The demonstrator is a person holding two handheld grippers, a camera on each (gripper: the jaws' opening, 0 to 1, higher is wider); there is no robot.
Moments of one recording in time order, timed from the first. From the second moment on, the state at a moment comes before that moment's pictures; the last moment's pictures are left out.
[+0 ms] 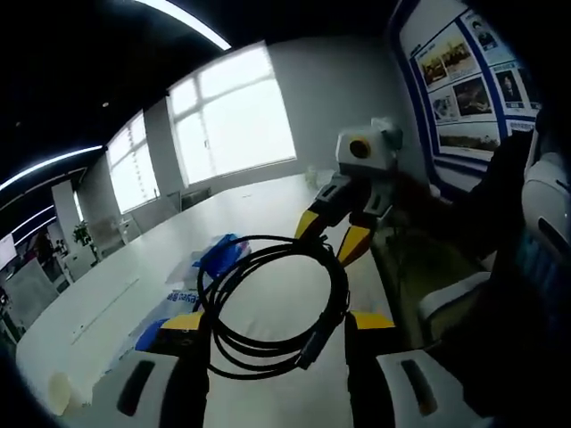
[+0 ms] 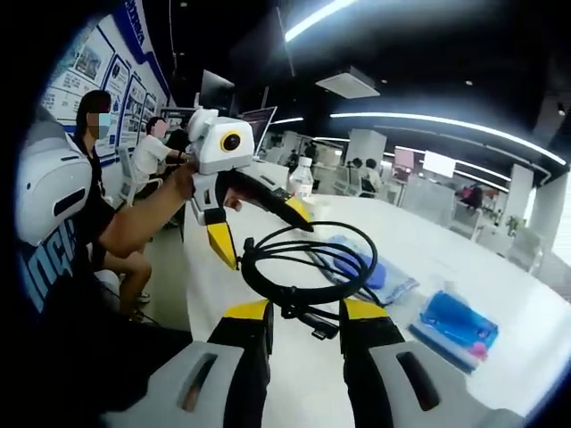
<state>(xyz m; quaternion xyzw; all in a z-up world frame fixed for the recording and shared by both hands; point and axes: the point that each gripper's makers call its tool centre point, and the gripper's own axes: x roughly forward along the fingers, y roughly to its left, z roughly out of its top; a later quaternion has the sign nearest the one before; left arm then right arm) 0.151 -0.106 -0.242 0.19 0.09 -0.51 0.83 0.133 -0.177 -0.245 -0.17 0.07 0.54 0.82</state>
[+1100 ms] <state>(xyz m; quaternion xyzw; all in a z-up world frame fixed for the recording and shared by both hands) 0.169 -0.149 -0.259 0.21 0.09 -0.53 0.82 0.149 -0.217 -0.260 -0.16 0.08 0.51 0.84</state>
